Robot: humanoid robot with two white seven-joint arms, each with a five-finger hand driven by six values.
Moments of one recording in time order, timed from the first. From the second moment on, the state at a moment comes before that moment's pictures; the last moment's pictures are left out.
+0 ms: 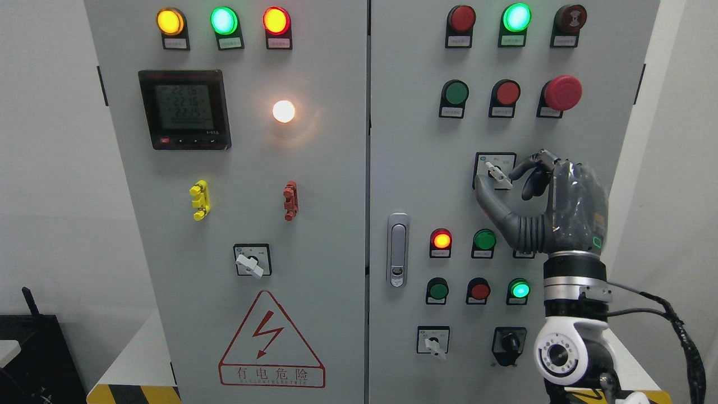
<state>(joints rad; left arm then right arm) 0.06 -0.08 0.00 0.00 0.04 -0.09 0.09 -0.69 0.00 0.08 -1.78 0.86 0.30 -0.10</state>
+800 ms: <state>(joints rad) 0.06 -0.08 0.00 0.00 0.04 -0.09 0.09 -0.71 0.00 0.09 -1.78 0.86 0.33 -0.09</state>
